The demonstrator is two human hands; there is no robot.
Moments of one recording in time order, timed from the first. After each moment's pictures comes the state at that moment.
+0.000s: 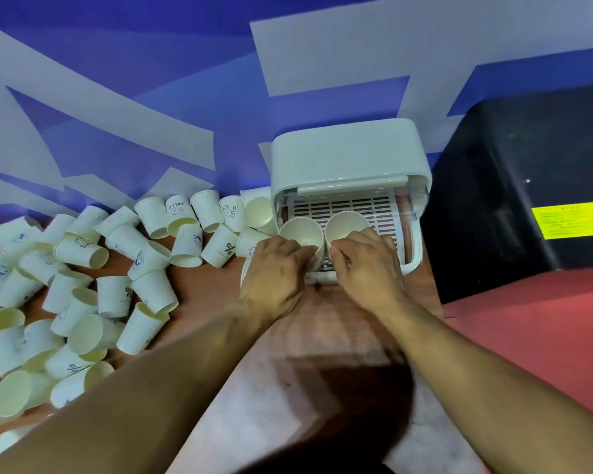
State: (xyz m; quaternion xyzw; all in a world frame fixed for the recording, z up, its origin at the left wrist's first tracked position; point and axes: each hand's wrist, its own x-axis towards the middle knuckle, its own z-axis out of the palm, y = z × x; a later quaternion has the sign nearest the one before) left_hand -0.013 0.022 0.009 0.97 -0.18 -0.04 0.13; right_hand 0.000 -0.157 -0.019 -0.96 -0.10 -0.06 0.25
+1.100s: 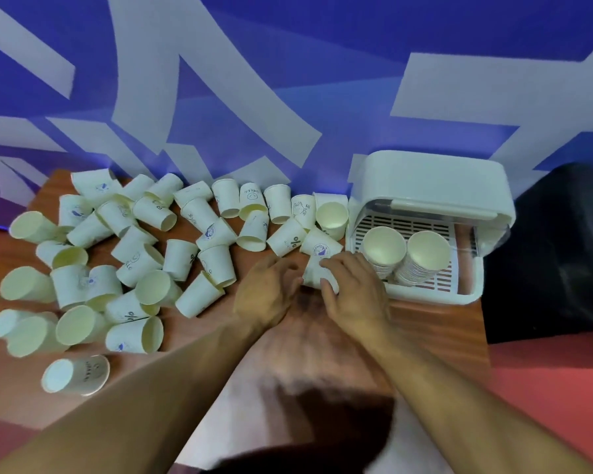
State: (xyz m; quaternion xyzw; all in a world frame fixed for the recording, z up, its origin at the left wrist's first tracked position) left_hand -0.081 0.149 -0.012 0.96 0.05 -0.03 0.28; right_hand -0.048 -0.031 -0.002 -0.92 -0.25 -0.10 0.28
